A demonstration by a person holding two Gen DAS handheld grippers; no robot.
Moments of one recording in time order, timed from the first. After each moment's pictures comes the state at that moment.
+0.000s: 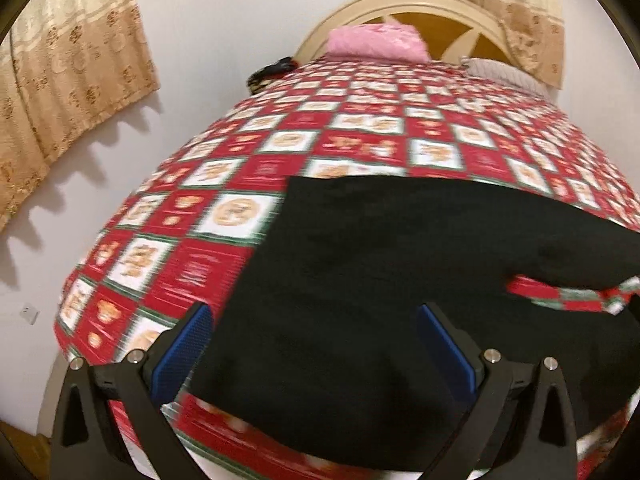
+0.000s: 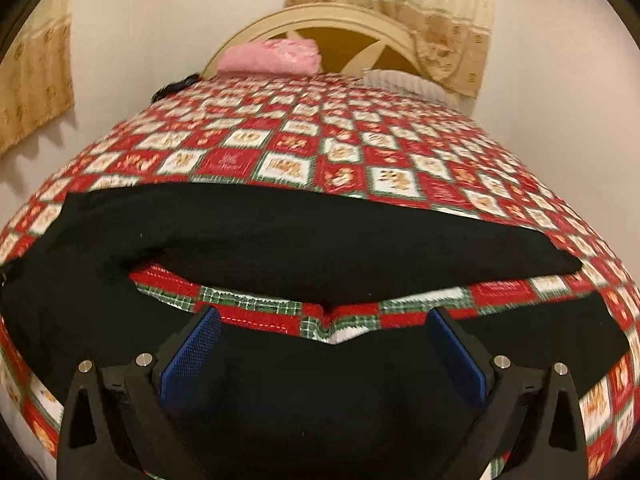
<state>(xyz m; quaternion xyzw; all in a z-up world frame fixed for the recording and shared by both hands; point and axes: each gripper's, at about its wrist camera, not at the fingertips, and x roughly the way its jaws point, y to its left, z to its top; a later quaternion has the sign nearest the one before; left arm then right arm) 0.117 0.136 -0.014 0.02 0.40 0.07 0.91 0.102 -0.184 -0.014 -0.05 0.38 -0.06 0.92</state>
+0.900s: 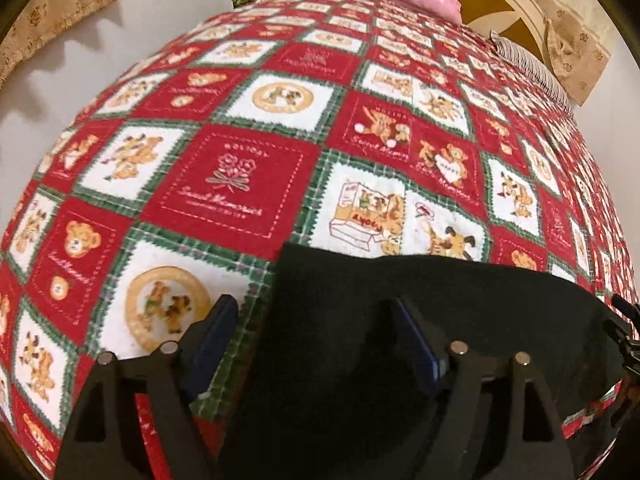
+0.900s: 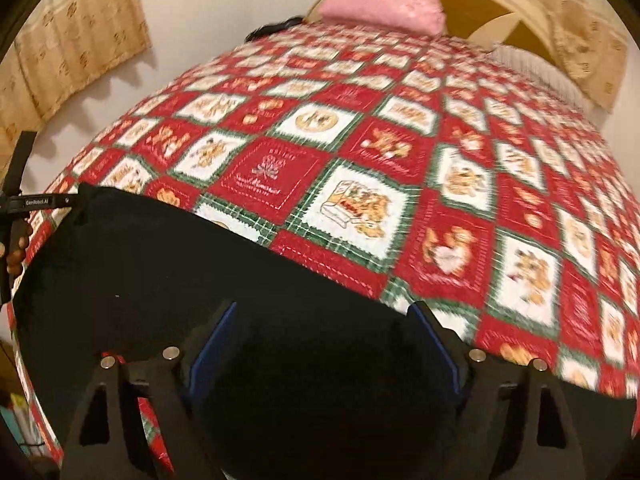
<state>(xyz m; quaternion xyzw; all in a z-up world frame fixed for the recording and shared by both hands) 0.299 0.189 -0.072 -0.09 0.54 0.01 0.84 0.306 -0.193 -0.040 -0.08 0.48 0.16 0.86</state>
